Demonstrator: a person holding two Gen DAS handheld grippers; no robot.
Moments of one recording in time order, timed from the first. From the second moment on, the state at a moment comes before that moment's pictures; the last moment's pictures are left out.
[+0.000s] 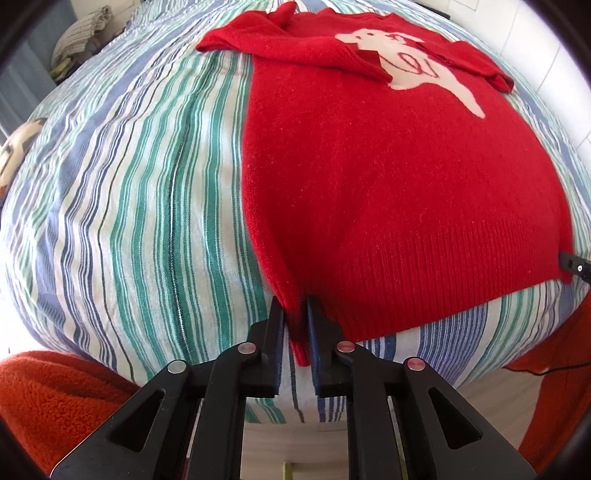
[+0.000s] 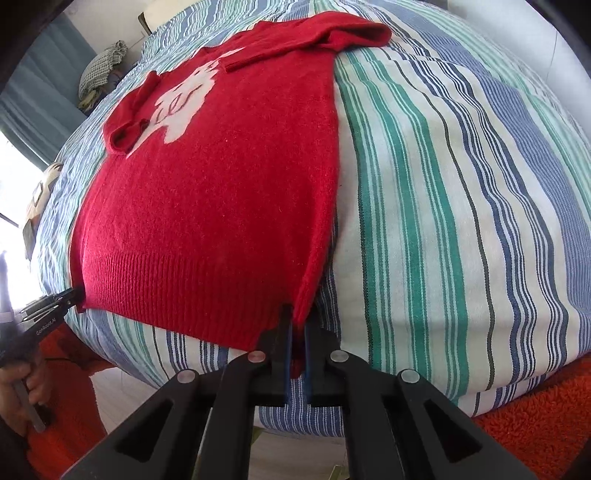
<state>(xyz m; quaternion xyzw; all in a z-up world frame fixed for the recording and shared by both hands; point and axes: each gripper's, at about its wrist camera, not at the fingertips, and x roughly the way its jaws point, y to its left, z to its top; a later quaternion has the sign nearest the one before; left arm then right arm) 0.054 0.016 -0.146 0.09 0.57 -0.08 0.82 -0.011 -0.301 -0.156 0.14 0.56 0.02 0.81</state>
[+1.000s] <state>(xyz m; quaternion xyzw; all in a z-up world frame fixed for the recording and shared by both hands) 0.075 0.147 -0.108 -0.08 0.48 0.15 0.86 0.245 -0.214 -0.126 -0.12 0.49 0.09 0.86</state>
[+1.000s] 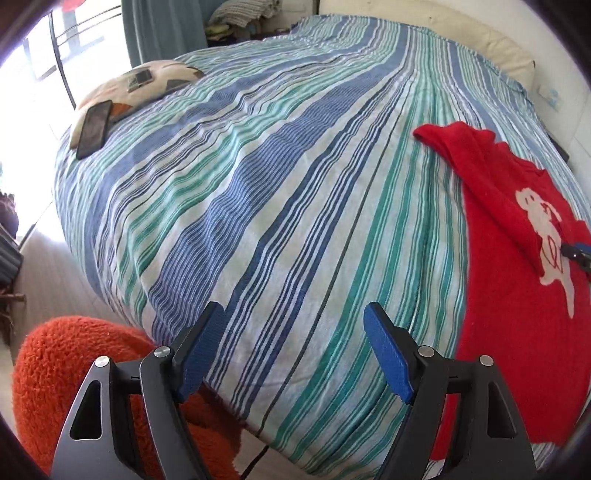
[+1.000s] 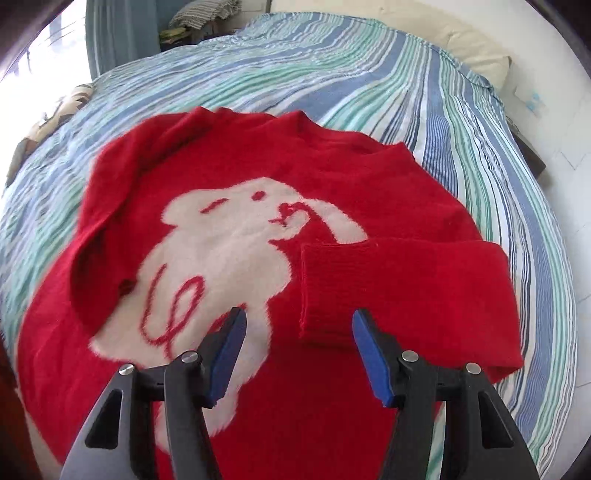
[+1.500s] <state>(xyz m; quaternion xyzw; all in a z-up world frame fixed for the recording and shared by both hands) 0.078 0.130 -0.113 -0.08 0.49 0.12 0.86 0.099 -0.531 -0.029 0.21 0.35 -0.16 0.90</state>
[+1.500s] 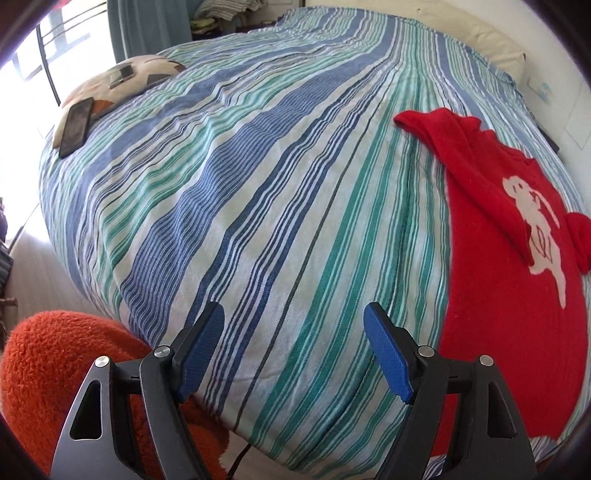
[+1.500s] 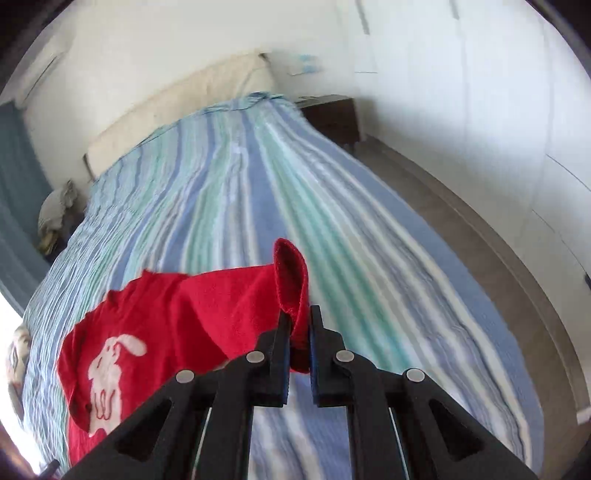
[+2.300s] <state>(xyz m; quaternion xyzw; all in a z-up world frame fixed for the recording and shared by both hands) 0.073 0.137 -0.125 -0.09 0.51 0.13 0.85 -0.014 -0.631 -0.146 0.52 0.33 -0.19 0.77</state>
